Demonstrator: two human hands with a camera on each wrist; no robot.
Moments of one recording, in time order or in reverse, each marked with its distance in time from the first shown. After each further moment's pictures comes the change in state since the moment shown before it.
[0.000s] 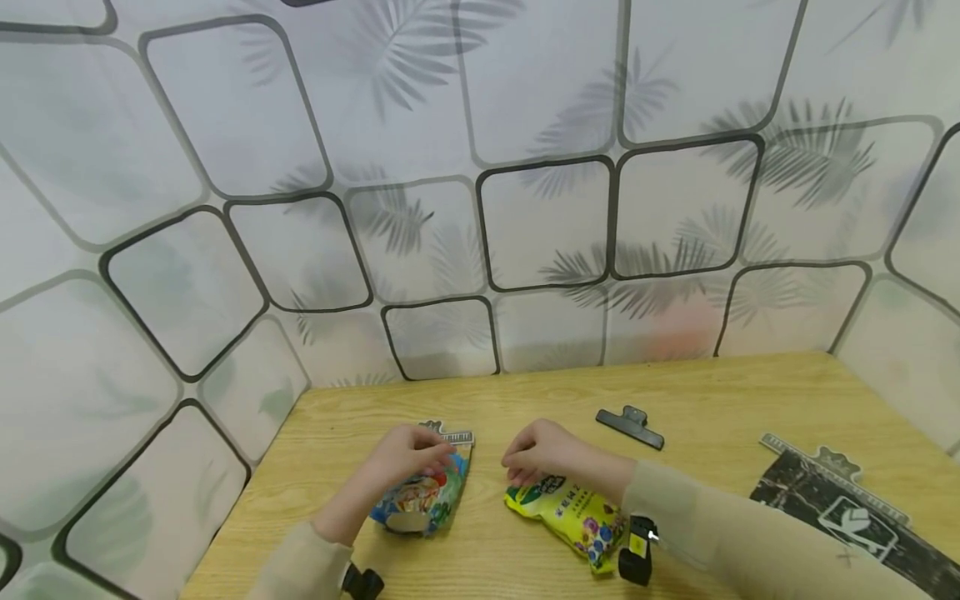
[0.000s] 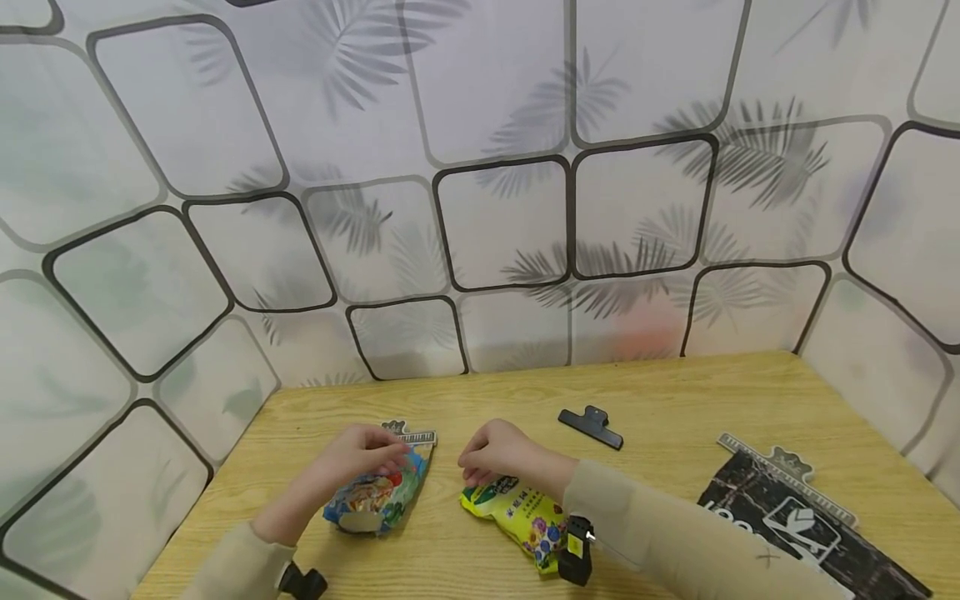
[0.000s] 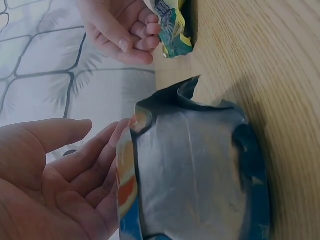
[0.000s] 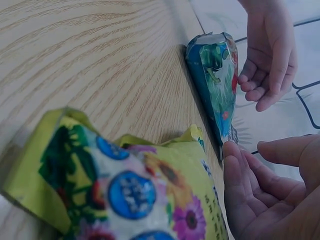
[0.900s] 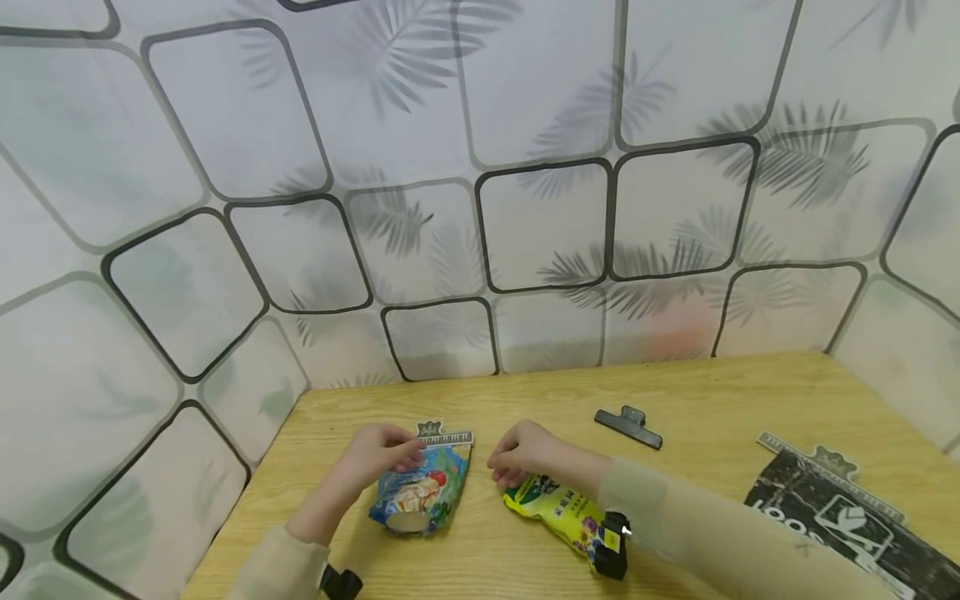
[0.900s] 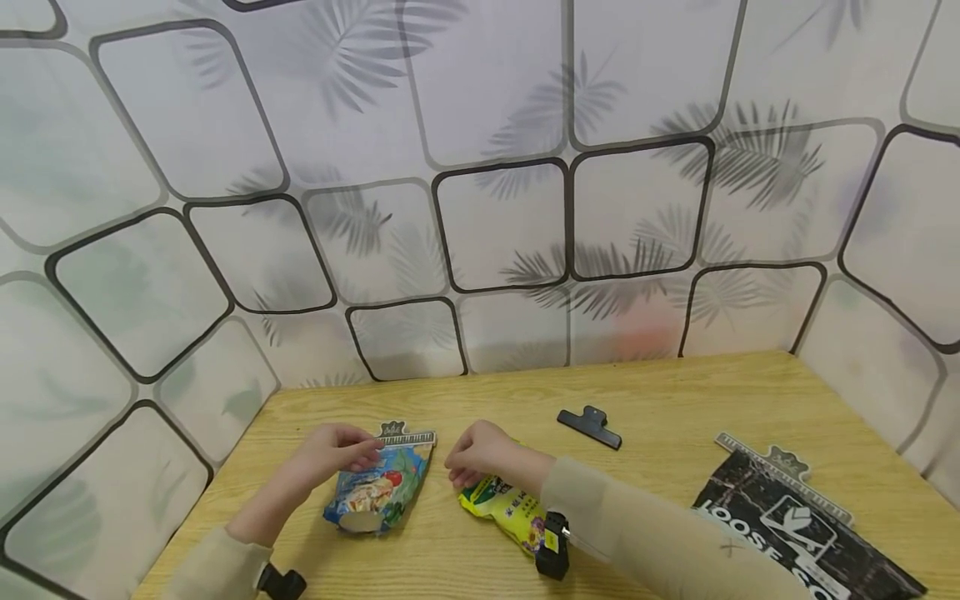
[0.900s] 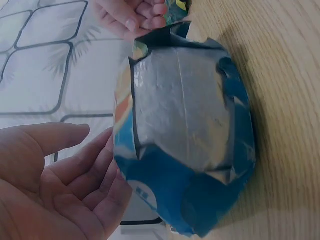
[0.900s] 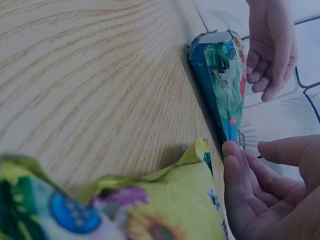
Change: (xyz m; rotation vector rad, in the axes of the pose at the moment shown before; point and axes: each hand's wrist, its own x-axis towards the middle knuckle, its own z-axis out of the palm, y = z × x) left_hand -0.009 -0.017 -0.024 0.009 0.131 -0.079; right_hand 0.019 -0.003 0.017 0.025 -0.002 0.015
